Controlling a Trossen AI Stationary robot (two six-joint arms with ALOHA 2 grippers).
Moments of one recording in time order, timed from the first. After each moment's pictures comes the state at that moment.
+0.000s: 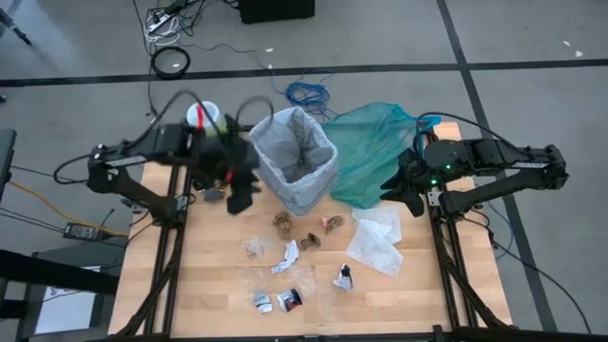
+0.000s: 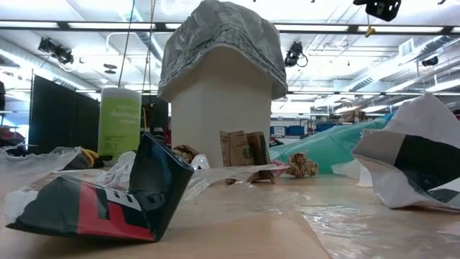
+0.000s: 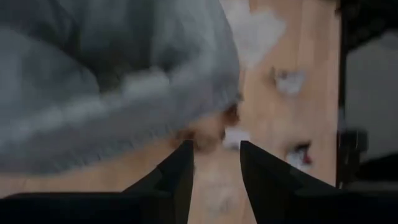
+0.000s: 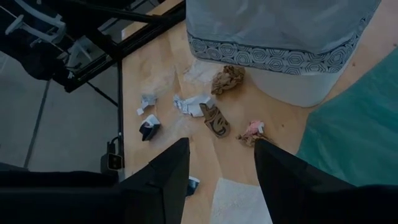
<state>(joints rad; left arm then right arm) -0.04 1.38 1.74 -1.30 -0.05 -0.31 0.08 0.86 1.12 -0.87 -0.02 0.54</state>
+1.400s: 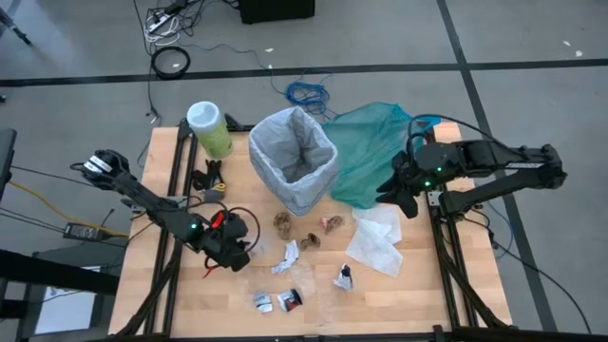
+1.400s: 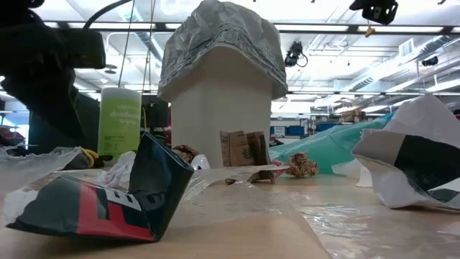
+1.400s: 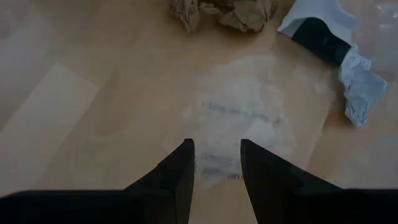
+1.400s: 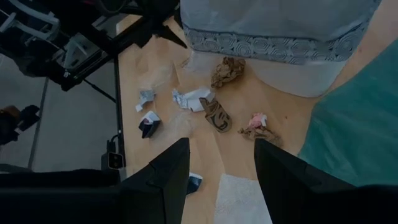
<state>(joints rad) -0.57 1.28 0.61 -0.47 -0.45 -1.03 0.08 0.91 1.12 -0.86 -0.04 0.58</state>
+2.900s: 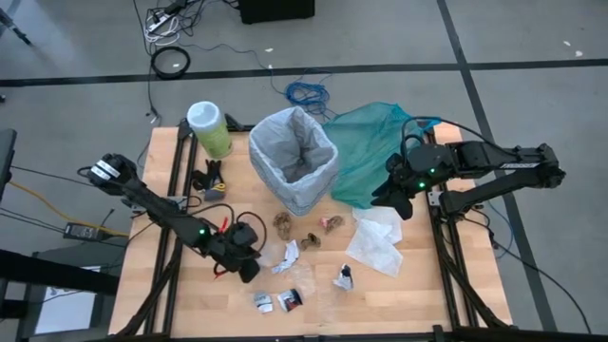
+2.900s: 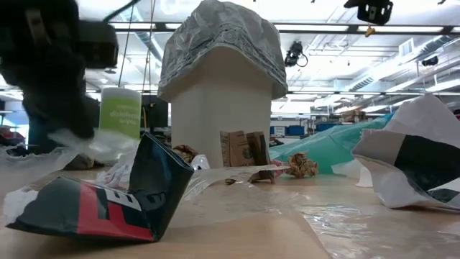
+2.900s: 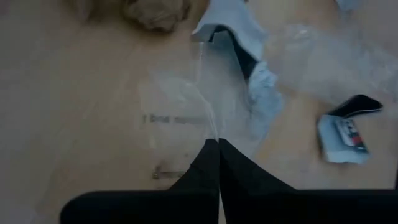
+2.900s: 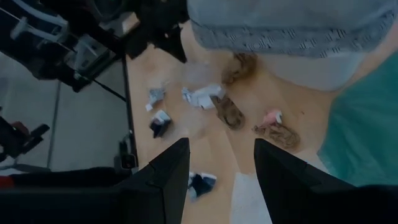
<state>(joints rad) -0.57 1.39 0.67 -0.25 -0.32 -1.09 0.08 0.95 1.12 -0.80 -0.08 0.64</state>
